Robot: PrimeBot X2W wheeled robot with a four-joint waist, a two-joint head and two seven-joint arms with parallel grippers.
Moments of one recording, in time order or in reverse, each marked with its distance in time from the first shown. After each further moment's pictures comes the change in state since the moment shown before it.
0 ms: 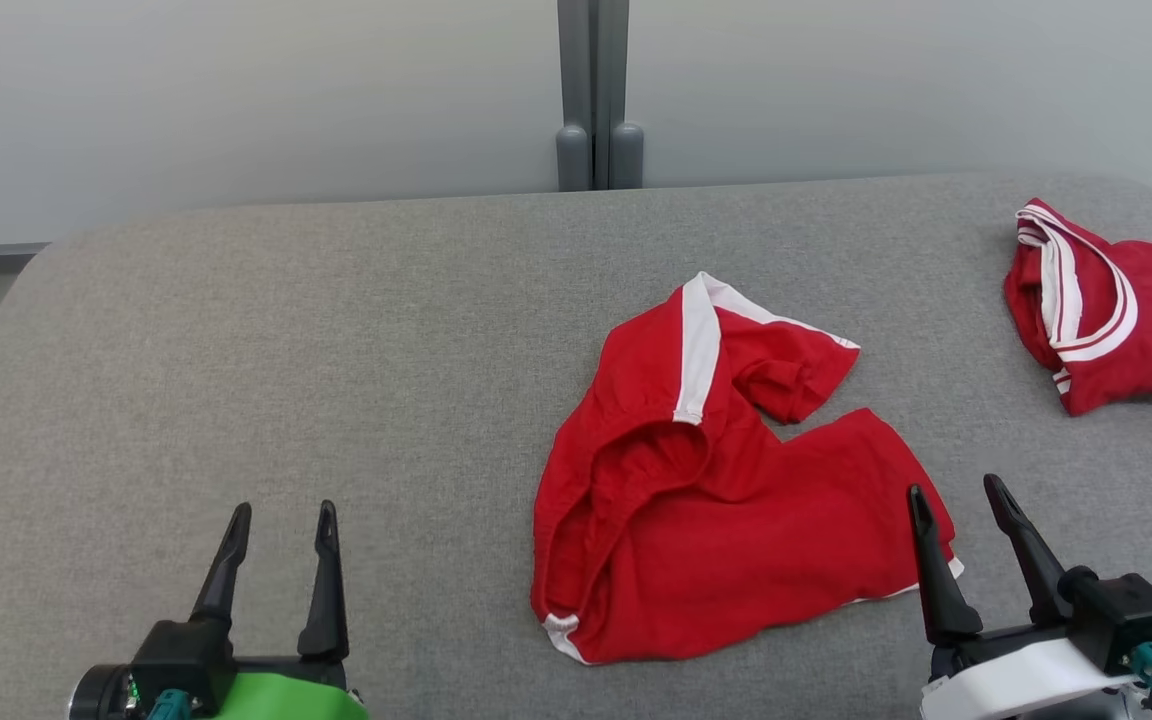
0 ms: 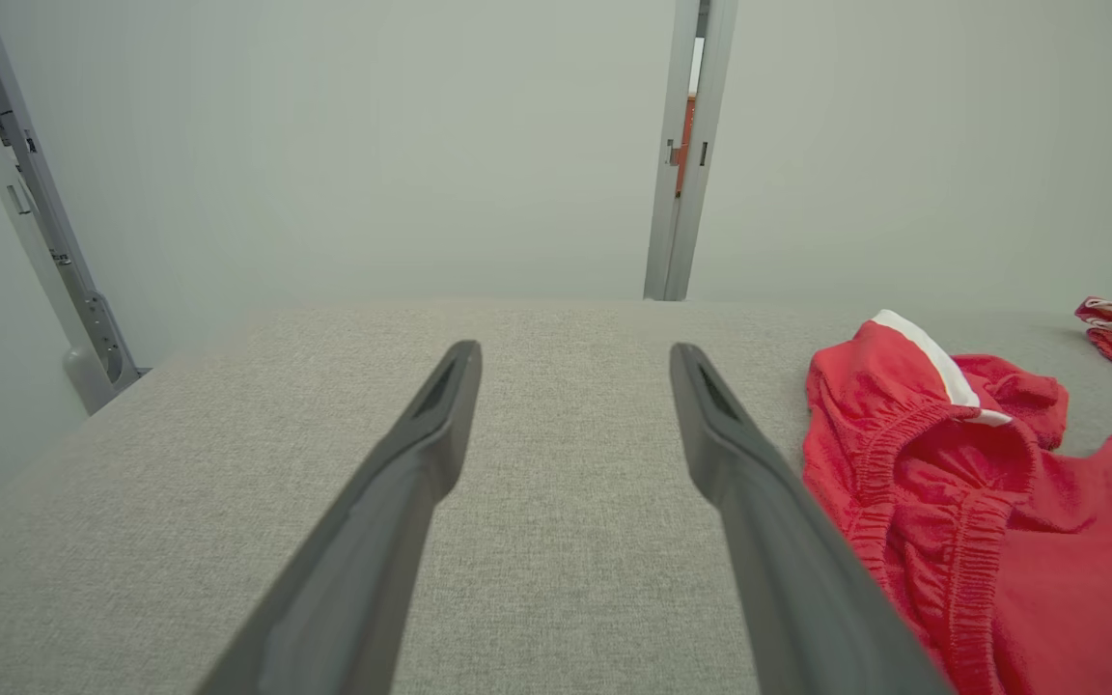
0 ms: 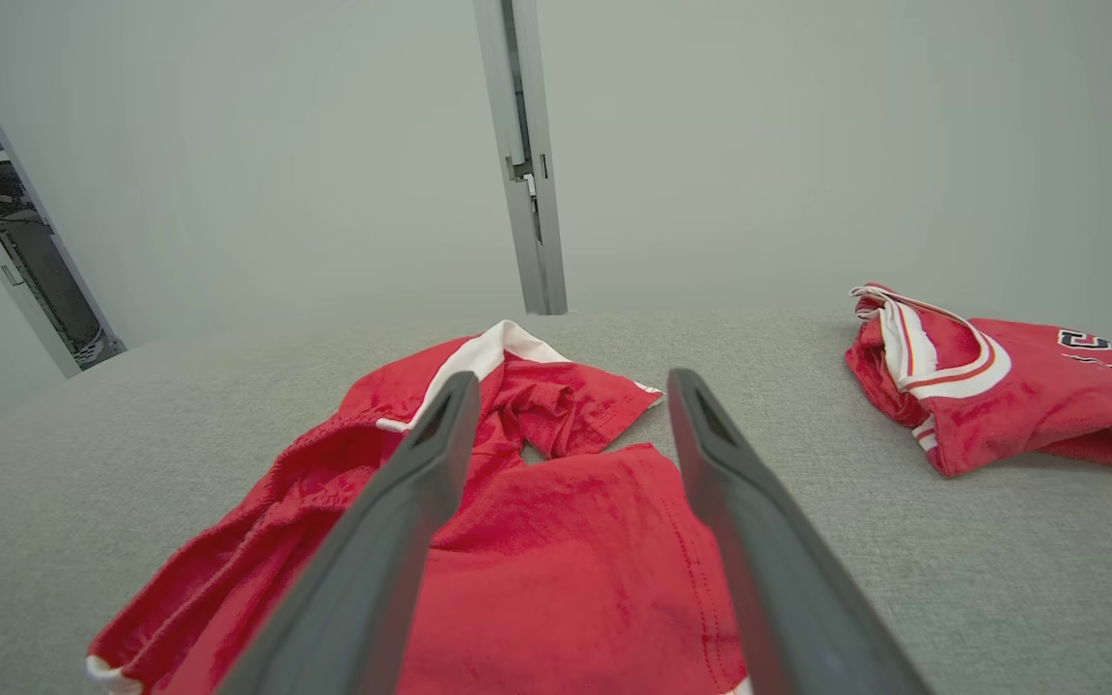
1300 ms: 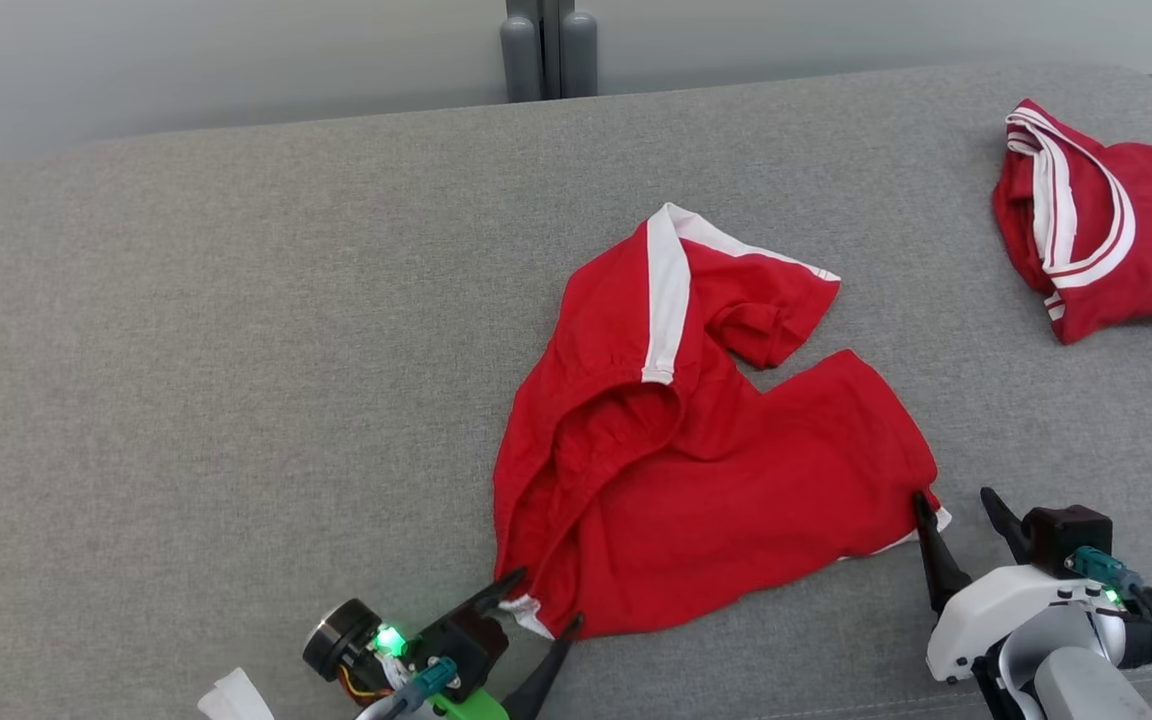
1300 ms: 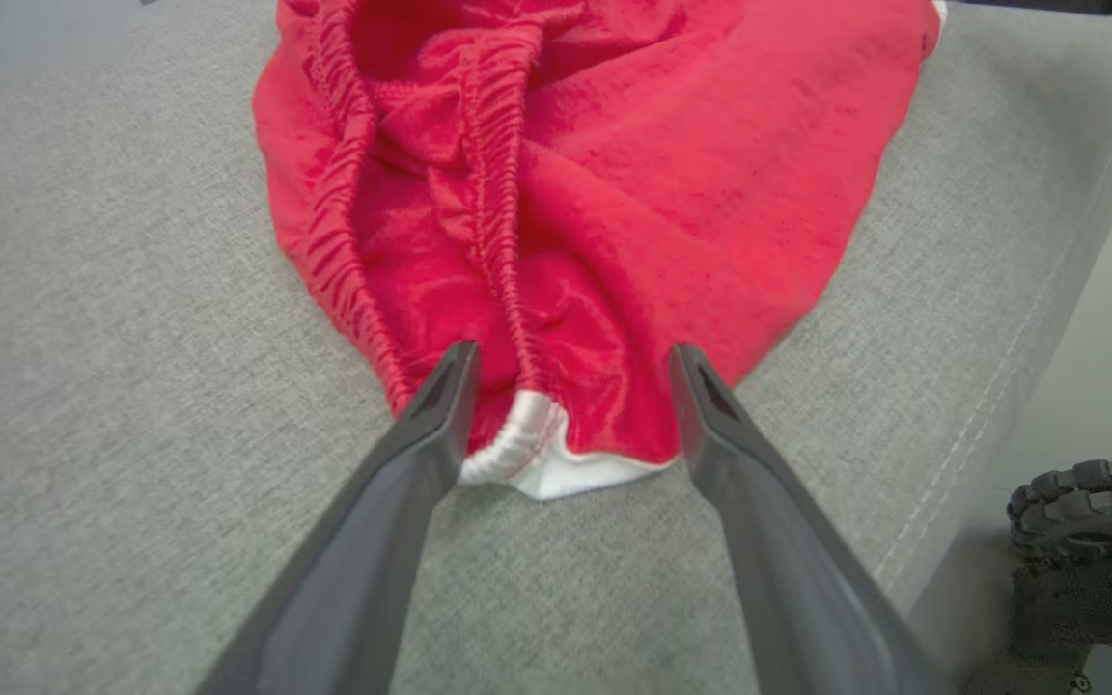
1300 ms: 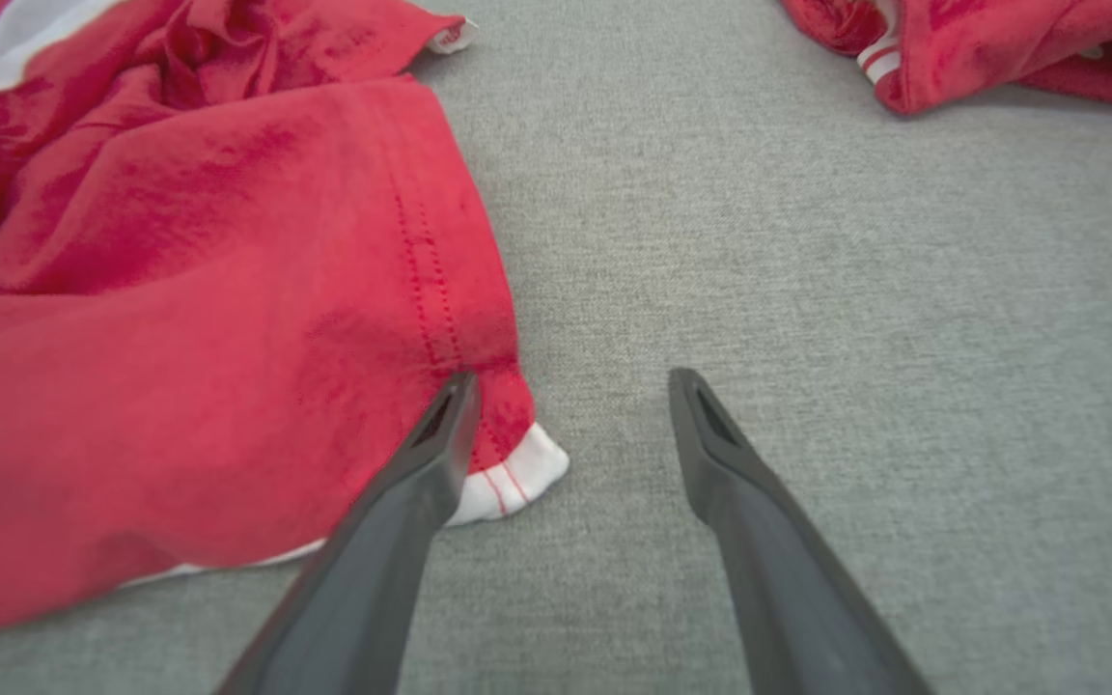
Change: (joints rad) left arm -0.335 0.142 -0.725 0.464 -0.080 -0.048 -0.001; right arm -0.345 -0.075 0.004 0.670 0.022 0.000 -0.012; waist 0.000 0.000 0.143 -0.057
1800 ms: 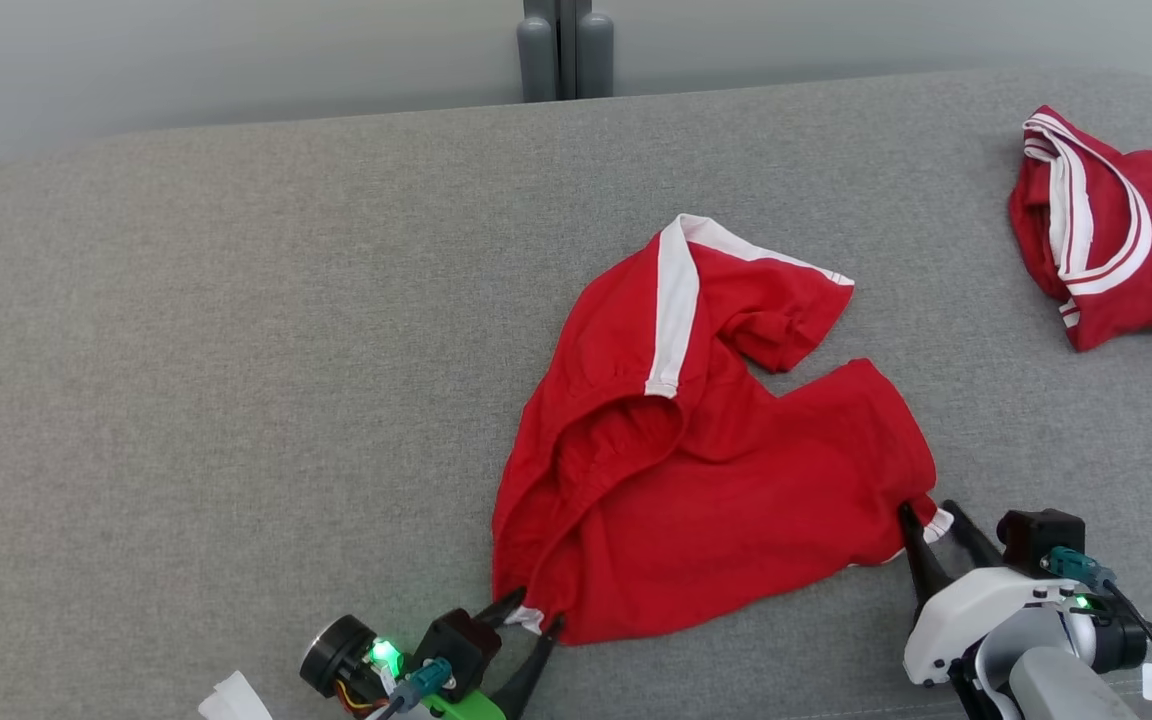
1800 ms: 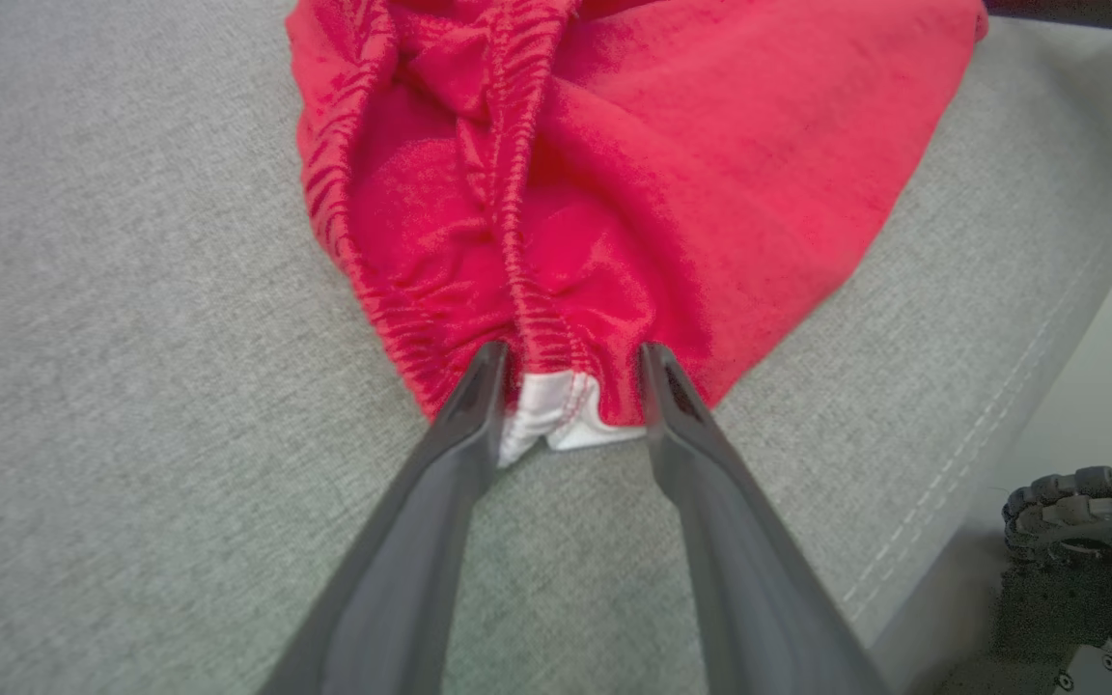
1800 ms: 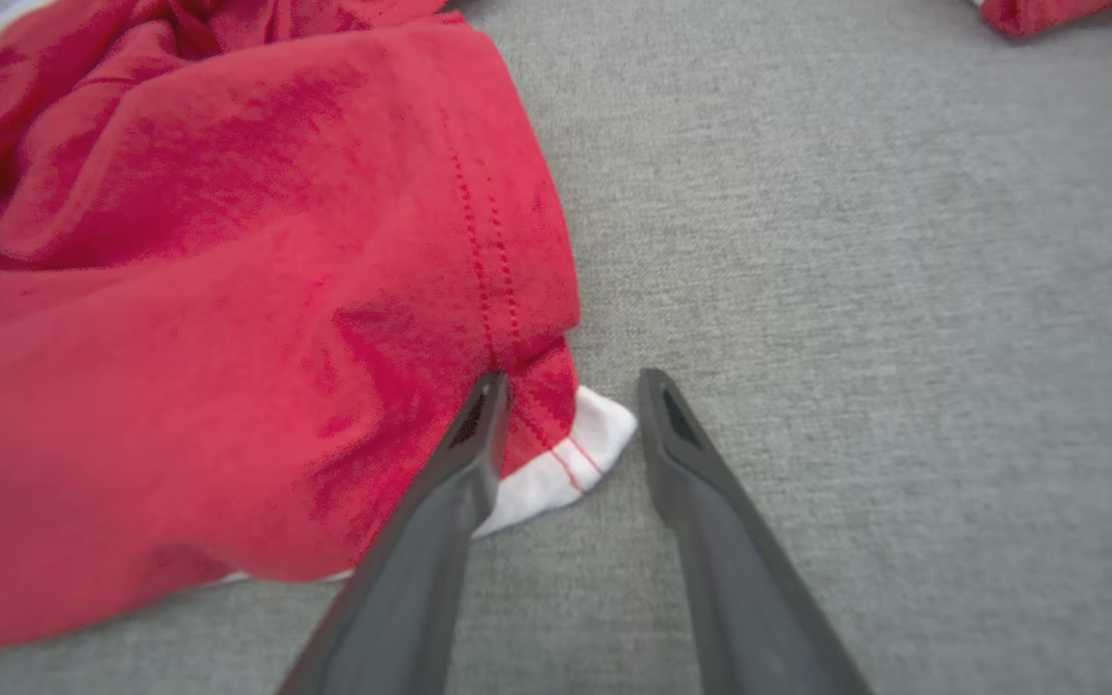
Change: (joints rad) left arm -0.003 -0.001 -0.025 0.054 -0.067 0.000 0.000; right arm -0.057 -0.002 0.108 0.136 0.102 -0.001 -0.016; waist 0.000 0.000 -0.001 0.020
